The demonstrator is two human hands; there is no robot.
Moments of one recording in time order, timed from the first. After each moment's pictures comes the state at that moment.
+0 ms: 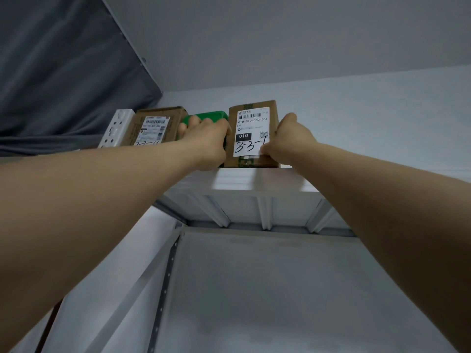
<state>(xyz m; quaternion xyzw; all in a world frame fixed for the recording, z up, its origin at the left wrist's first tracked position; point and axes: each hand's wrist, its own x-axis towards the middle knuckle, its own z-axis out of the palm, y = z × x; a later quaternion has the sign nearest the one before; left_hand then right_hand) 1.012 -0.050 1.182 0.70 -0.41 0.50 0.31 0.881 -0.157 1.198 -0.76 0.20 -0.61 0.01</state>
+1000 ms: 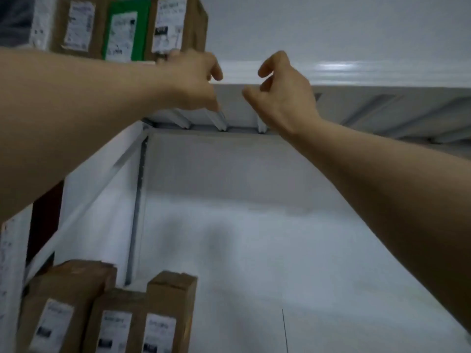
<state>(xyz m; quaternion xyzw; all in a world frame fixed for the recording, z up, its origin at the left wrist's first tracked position) 0.834 -0.084 1.074 0.73 -0.48 0.37 0.31 0.699 -0.202 1.049 -0.77 0.14 -0.62 -0.03</state>
